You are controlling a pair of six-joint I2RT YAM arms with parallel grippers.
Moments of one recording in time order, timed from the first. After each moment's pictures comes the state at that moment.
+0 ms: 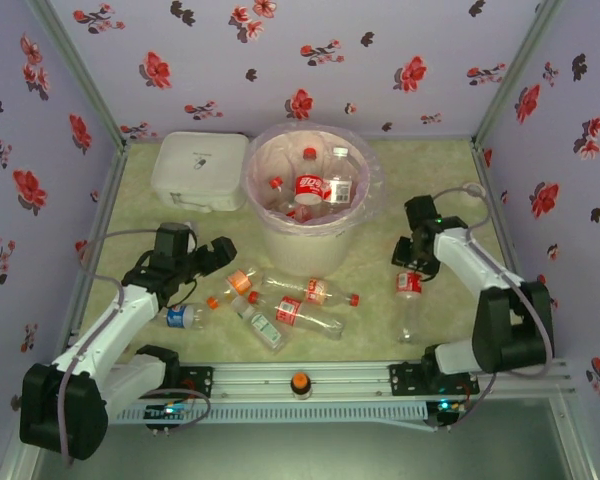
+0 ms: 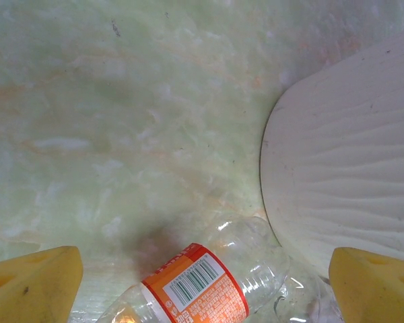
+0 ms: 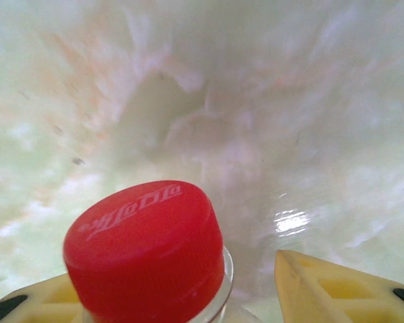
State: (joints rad) left arm -0.30 0.98 0.58 -0.39 0.16 -0.71; right arm 0.17 1.36 0.91 -0.83 0.05 0.47
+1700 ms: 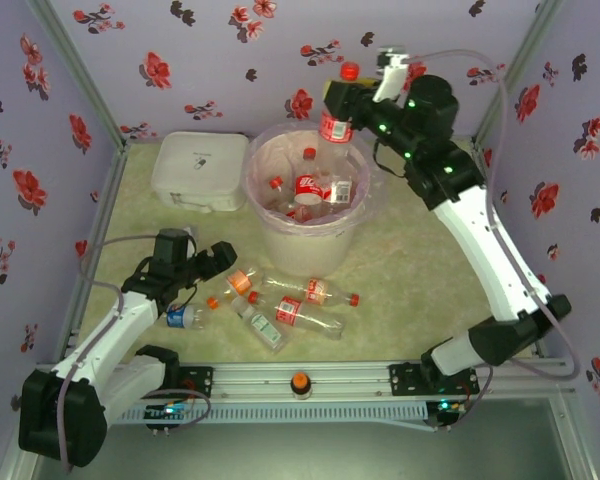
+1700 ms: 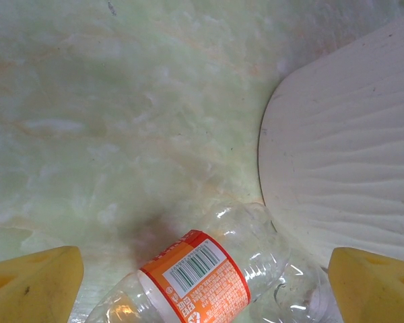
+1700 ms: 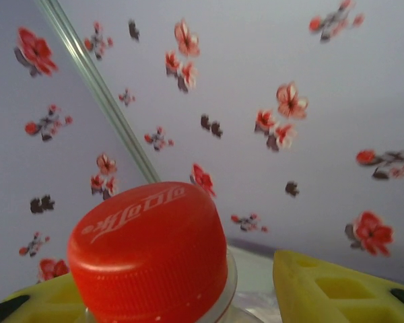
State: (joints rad) left arm -0.30 0.94 0.53 -0.37 0.19 -0.73; right arm 0.52 1.49 1.80 -0.30 -0.20 0.40
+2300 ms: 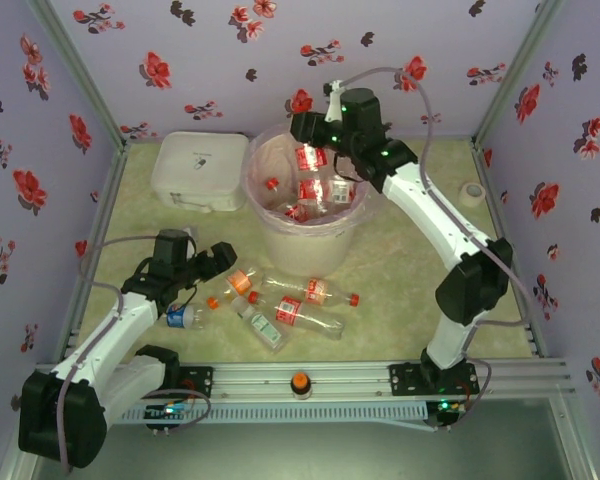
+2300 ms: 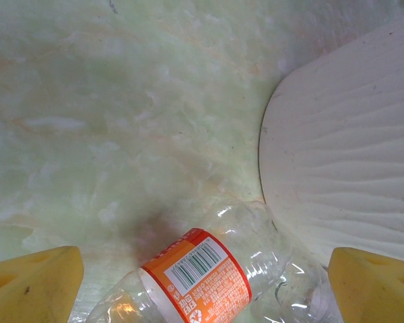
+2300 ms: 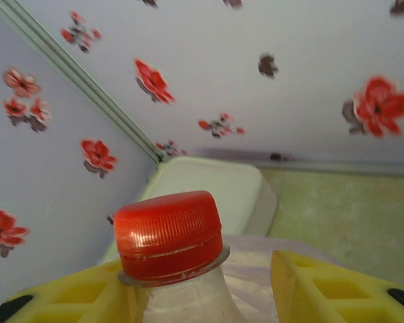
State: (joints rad) left arm -0.30 0.94 0.52 -0.37 0.19 -0.73; right arm 0.55 1.77 1.80 -0.36 -0.18 0.49
